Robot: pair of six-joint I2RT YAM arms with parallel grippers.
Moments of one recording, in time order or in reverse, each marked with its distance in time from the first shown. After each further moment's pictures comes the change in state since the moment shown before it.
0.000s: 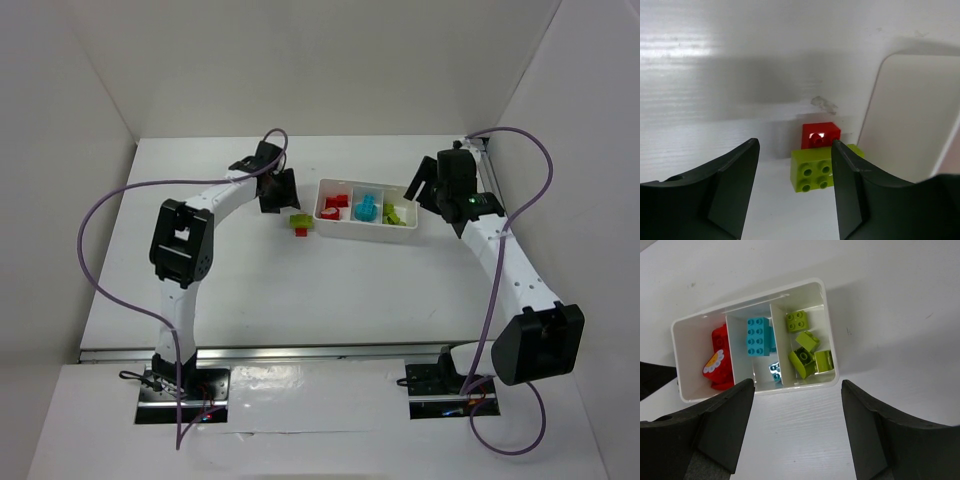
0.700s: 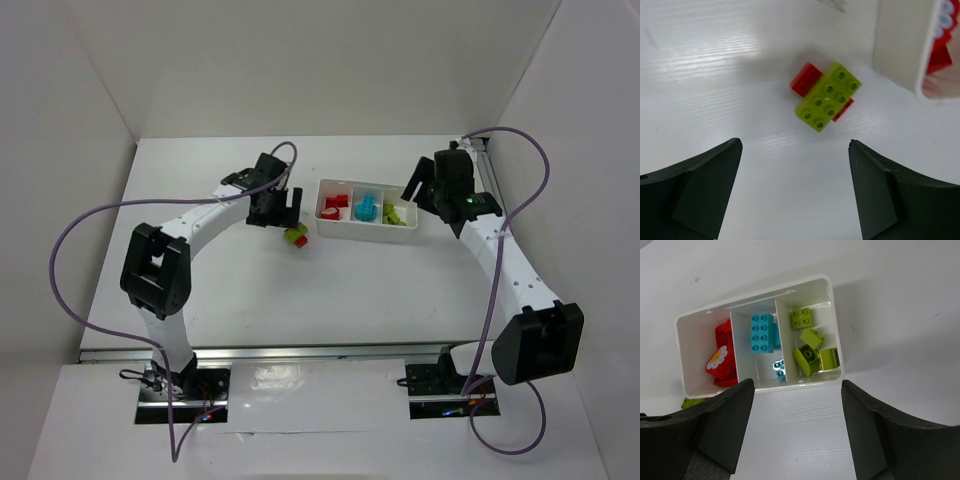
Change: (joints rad) left arm -0.071 -0.330 -0.283 -0.104 -0.108 0.148; right arm 0.013 0.004 0.000 0.001 -0.003 0.003
